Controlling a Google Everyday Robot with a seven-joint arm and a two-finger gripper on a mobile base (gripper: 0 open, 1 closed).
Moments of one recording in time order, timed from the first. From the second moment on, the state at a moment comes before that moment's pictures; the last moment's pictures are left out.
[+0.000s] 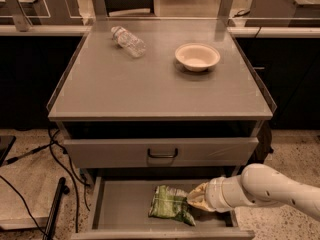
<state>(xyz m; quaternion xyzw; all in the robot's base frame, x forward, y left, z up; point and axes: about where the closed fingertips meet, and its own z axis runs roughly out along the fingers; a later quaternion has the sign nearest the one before) 0.437 -0.120 0.503 -0.59 0.73 0.19 0.29</state>
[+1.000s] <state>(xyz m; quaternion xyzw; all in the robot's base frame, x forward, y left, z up) 0.459 -0.113 0.464 -0.58 0.73 0.20 0.29</state>
